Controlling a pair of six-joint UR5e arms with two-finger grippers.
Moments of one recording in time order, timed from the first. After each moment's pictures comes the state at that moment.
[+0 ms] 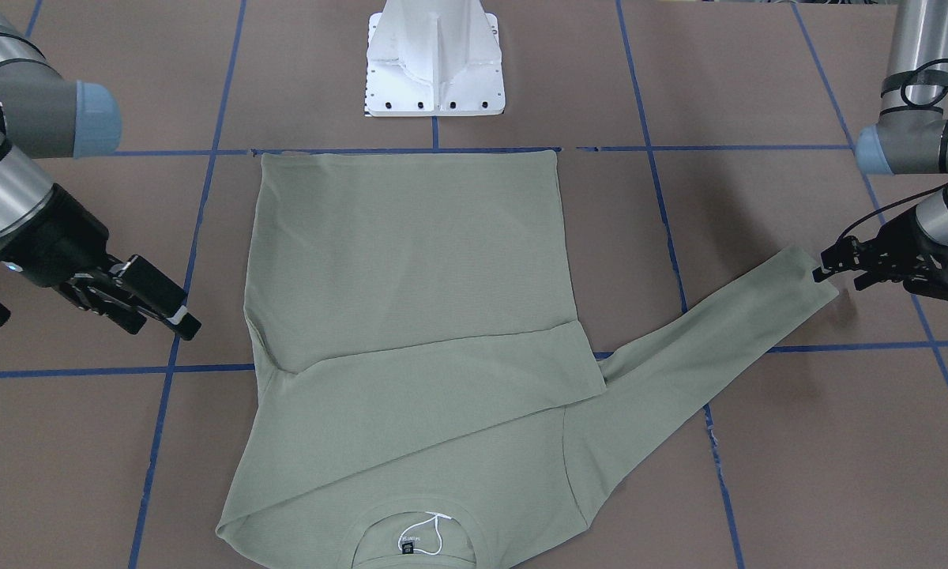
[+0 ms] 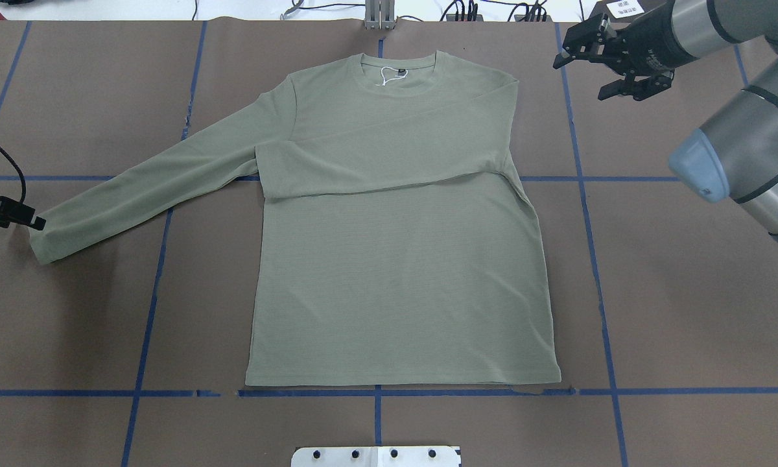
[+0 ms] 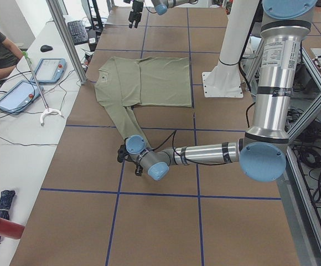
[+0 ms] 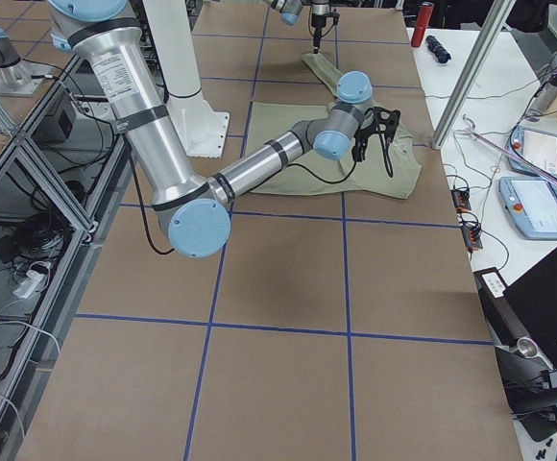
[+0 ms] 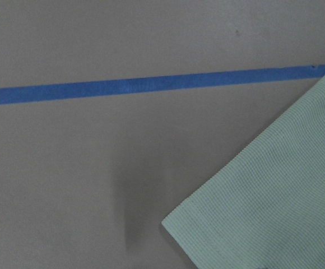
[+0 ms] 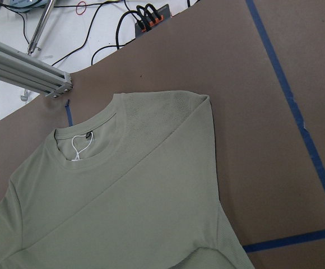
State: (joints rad) left arm -1.11 -1.64 -1.27 -2.43 -2.39 -0.62; right arm 1.08 -1.16 1.69 -1.04 2.24 1.38
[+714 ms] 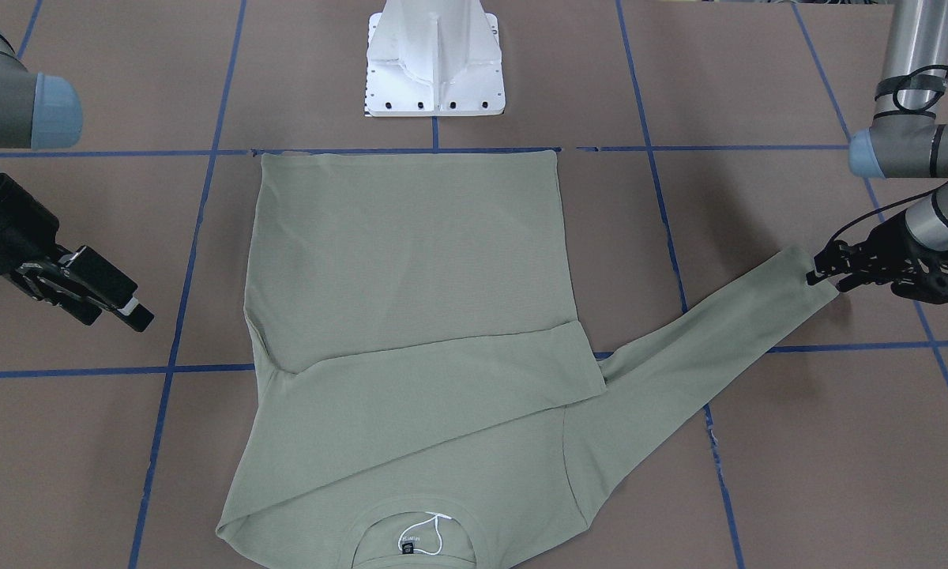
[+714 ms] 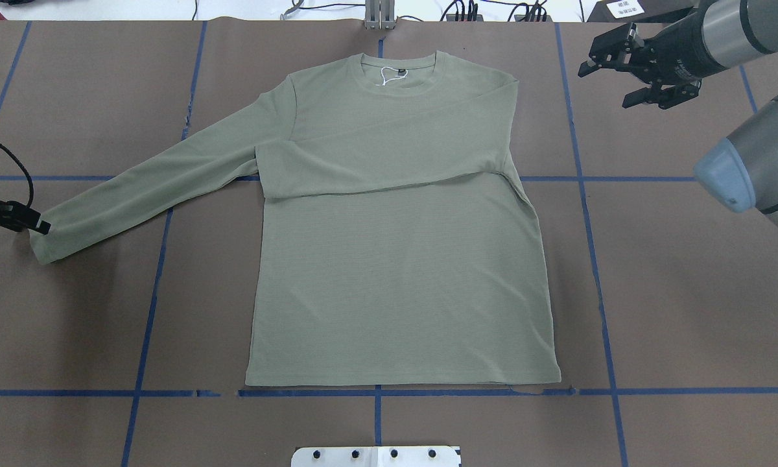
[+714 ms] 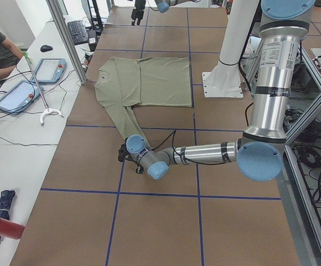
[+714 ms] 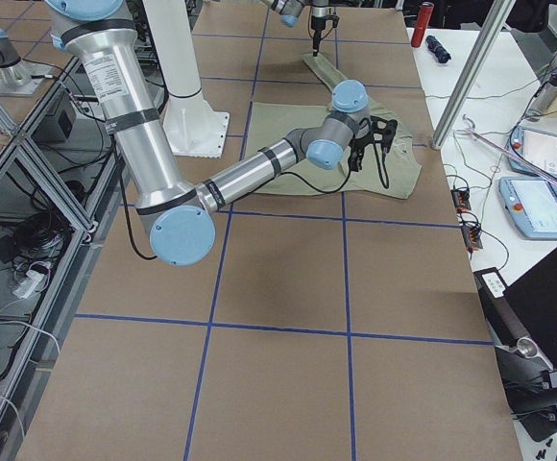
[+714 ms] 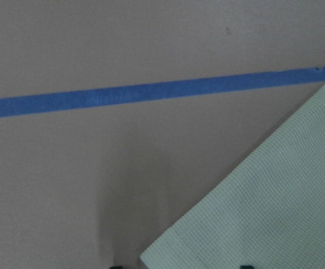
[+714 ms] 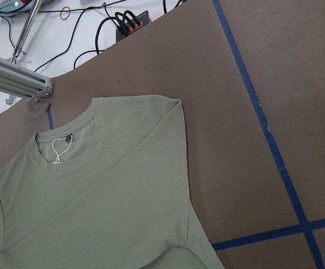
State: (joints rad) left arm -1.09 -1.65 -1.27 -2.43 -2.39 -0.62; right arm 1.09 -1.22 1.72 -1.04 2.24 1.37
